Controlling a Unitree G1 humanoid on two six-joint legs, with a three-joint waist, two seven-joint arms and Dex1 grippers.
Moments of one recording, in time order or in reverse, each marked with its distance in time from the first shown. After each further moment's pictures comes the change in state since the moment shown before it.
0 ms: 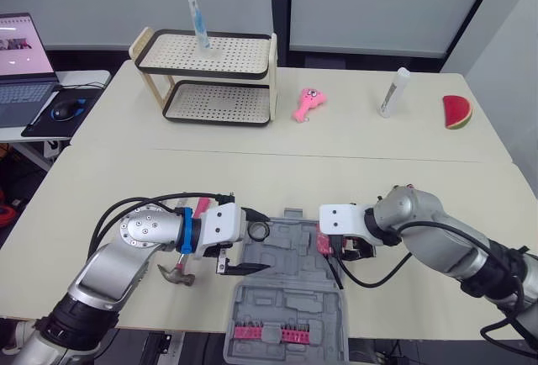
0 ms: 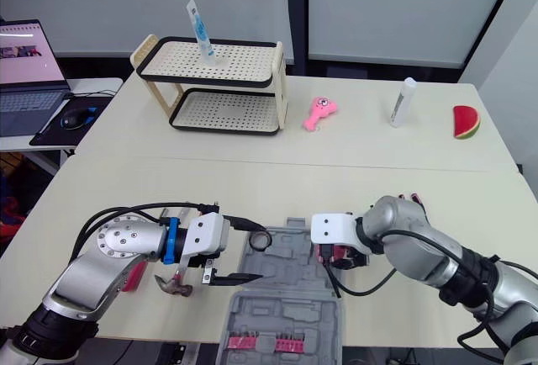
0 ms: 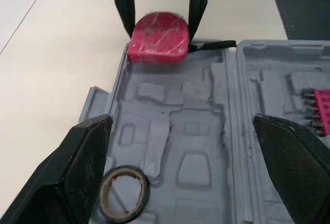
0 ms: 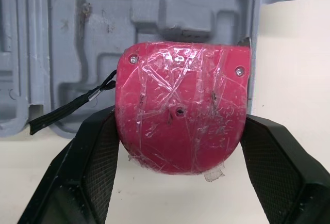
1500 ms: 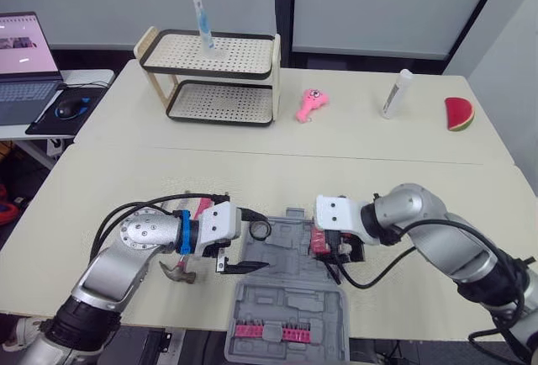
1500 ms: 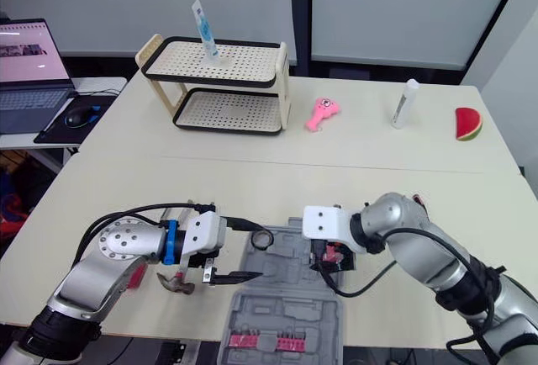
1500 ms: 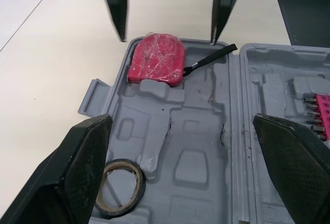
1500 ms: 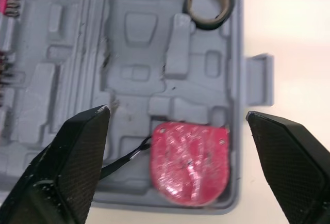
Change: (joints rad) left arm 0.018 -0.027 0.015 0.079 -0.013 -0.040 0.015; right arm 0.125 0.063 -0.222 -0.070 0.121 -0.116 0.007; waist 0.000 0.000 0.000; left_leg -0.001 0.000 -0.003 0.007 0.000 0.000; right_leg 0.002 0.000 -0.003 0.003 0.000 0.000
